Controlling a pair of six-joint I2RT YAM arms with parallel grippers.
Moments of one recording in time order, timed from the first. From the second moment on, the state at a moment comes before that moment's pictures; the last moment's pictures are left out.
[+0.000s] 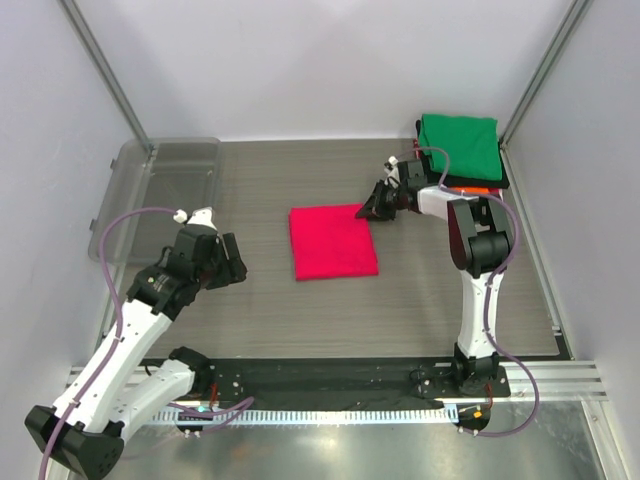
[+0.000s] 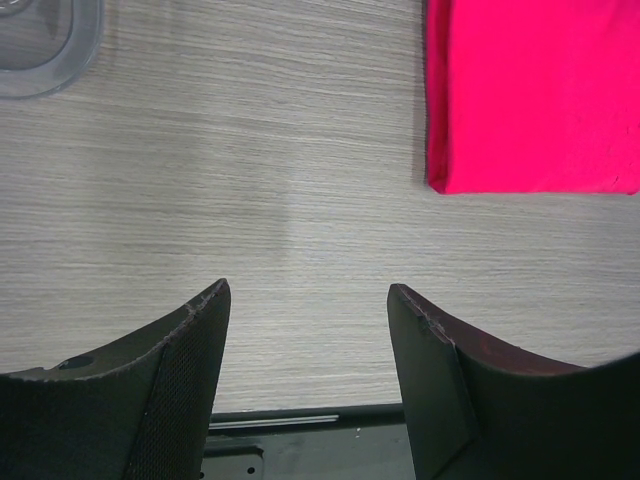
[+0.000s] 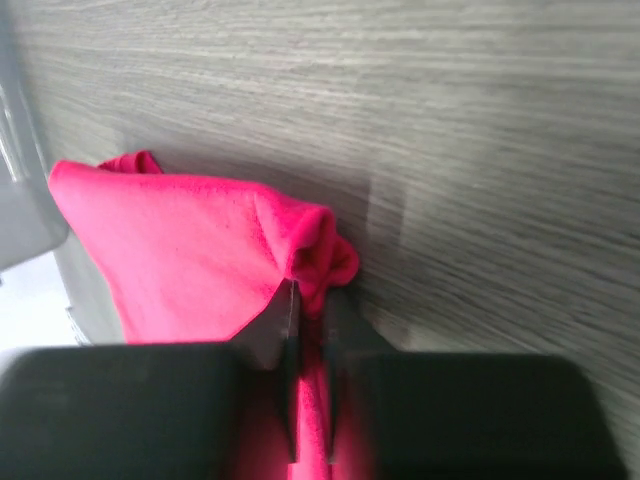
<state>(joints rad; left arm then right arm) -0.42 0.83 0.88 -0.85 -0.17 -0.54 0.20 2.17 1.43 -0.14 -0.58 0.52</state>
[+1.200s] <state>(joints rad) -0.42 0.80 0.87 -0.83 -0.17 -0.54 0.12 1.80 2.09 -0.82 -0.10 0.07</state>
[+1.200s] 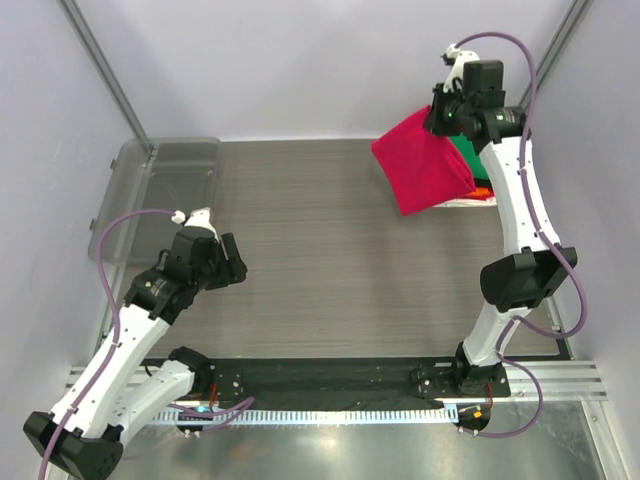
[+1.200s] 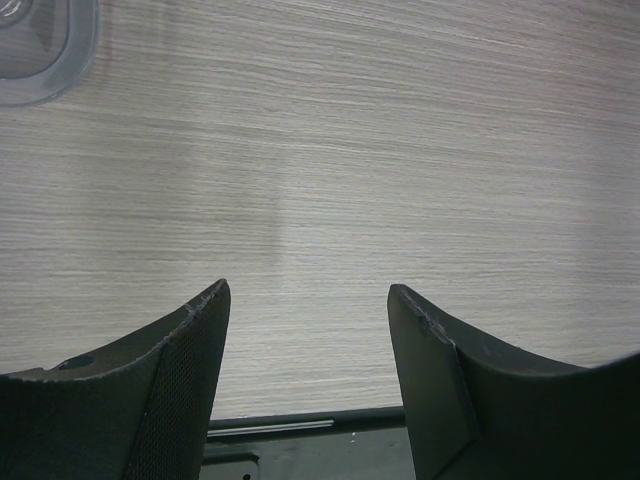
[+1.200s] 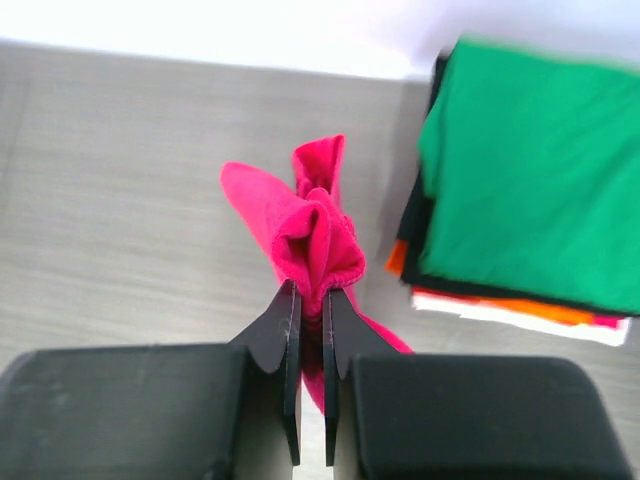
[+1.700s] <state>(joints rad) -0.42 0.82 0.86 -0.82 -0.15 -0.54 0.06 1.91 2.46 -0.86 -0.06 0.04</state>
